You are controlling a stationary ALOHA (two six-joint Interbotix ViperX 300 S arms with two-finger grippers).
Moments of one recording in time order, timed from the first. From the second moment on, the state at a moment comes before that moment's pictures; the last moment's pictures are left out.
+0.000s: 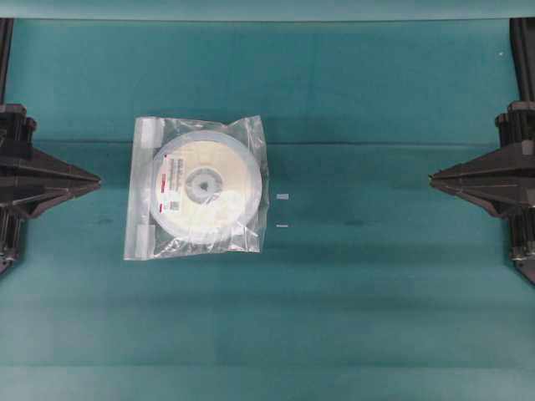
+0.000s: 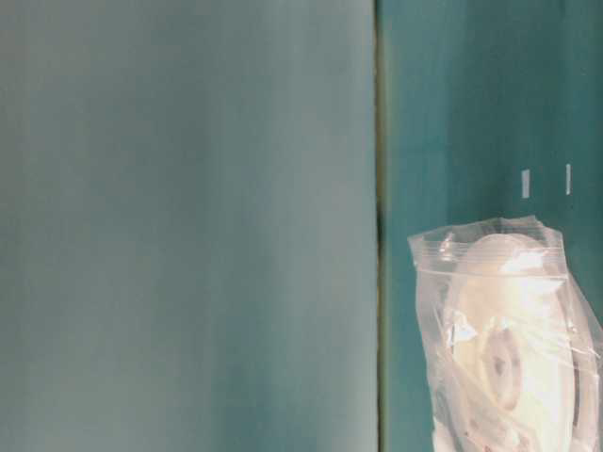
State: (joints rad) left arm 0.00 -0.97 1.19 0.00 -0.29 0.00; right arm 0.00 -0.97 1.18 0.00 -0.29 0.01
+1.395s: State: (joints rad) left arm 0.25 -0.52 1.29 0.02 -0.16 -0.90; right arm -0.10 -0.49 1.05 0.36 -0.26 0.43
